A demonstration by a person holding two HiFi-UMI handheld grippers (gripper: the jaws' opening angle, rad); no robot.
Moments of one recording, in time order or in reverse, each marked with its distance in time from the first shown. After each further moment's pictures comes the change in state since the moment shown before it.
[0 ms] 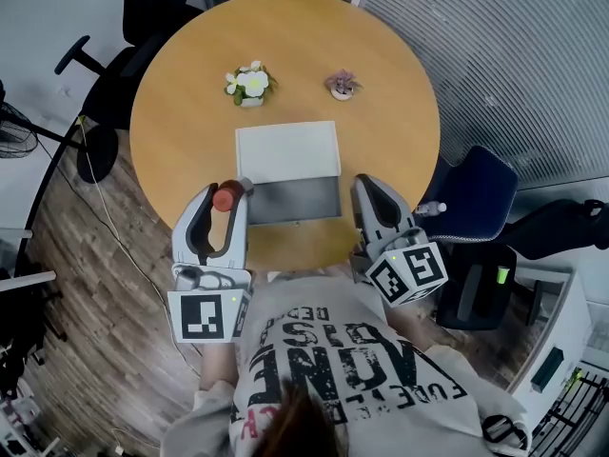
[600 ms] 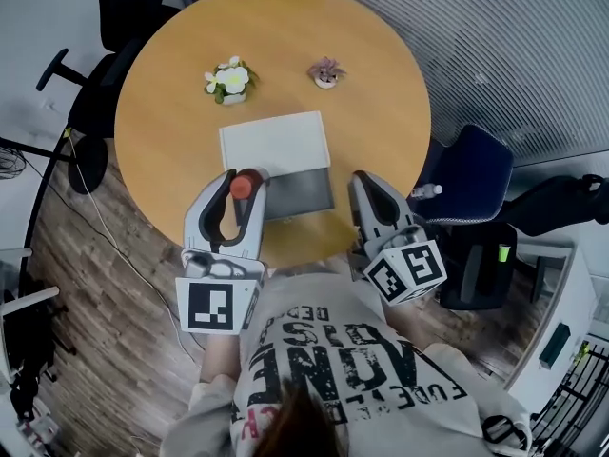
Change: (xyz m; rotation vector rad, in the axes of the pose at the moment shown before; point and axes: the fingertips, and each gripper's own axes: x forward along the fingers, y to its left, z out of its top) left arm 0.034 -0.040 -0.004 -0.019 0.039 -0.165; right arm -0.014 -0.014 -0.007 0.022 -0.005 -0.079
